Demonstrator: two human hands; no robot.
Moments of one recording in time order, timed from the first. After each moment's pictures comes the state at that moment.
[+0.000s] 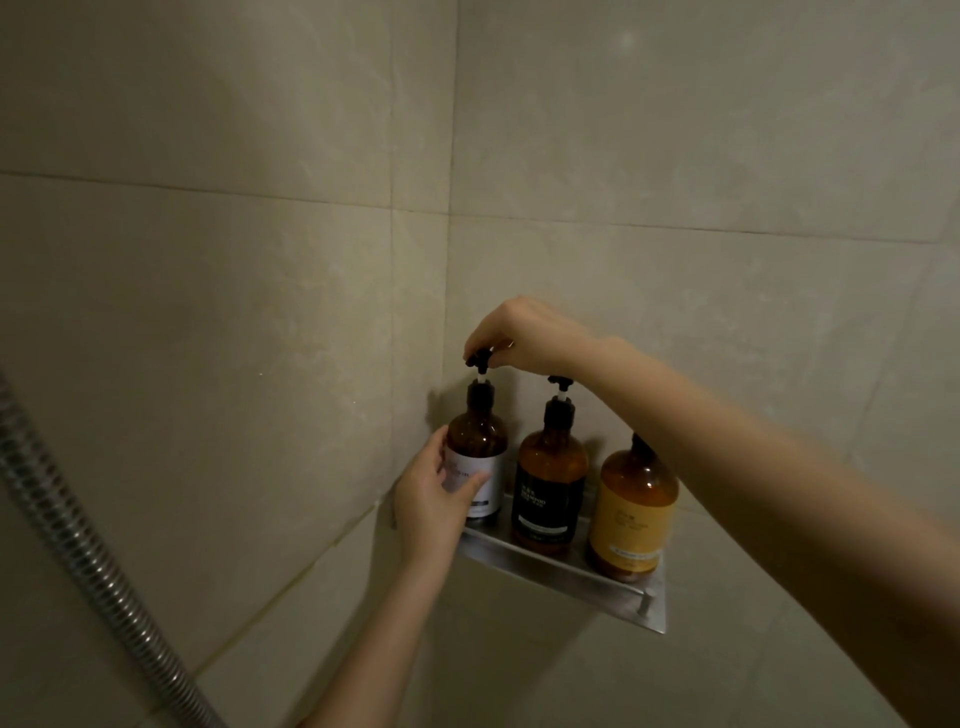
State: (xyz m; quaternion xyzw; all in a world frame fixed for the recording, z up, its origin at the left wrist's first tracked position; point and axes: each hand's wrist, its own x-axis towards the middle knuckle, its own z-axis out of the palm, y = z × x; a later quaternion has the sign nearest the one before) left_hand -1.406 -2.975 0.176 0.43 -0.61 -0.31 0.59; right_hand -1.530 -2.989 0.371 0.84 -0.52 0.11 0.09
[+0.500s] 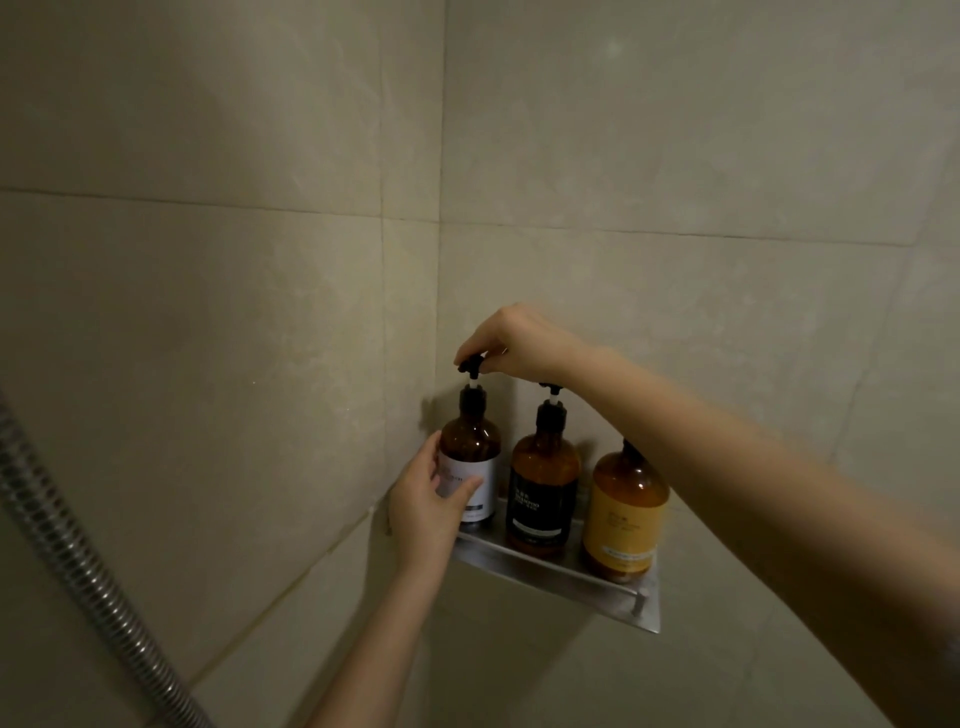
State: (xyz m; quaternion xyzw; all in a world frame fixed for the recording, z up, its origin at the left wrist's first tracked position) left_hand -1.405 -2.970 0.182 0.43 -0.60 -0.33 0.59; right_hand -1.535 -2.991 0.366 0.84 -0.52 0.13 0.07
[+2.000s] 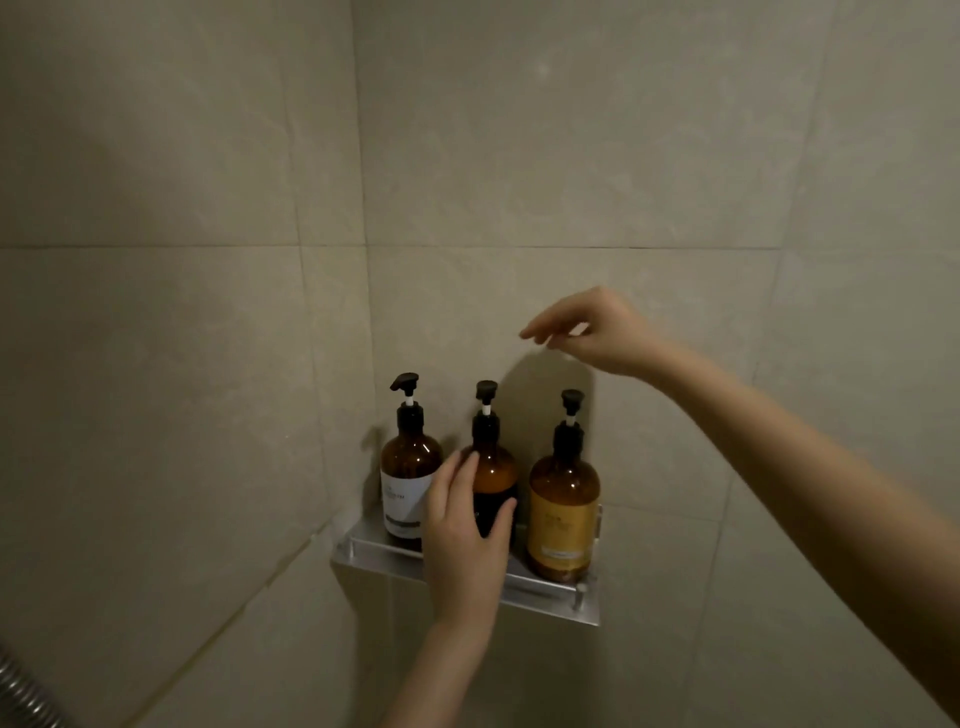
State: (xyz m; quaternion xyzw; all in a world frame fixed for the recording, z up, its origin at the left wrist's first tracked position) left_hand -1.481 -2.921 0.175 0.42 -0.68 -0.14 0.59; right_hand -1.642 -2.910 0.384 0.75 -0.57 0.32 0.06
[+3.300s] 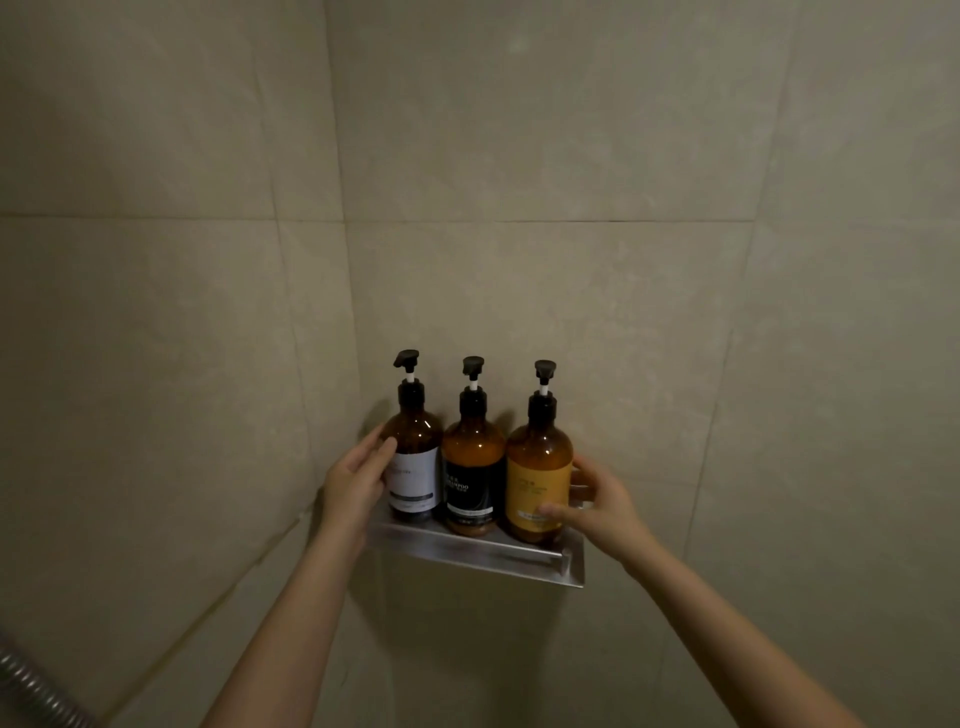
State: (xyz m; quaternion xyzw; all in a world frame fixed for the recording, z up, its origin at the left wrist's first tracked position) left_hand -1.406 -3.010 0.182 0.34 -0.51 -0.56 0.55; right_hand -1.639 -2.871 0.184 0.53 -0.65 0.50 -0.21
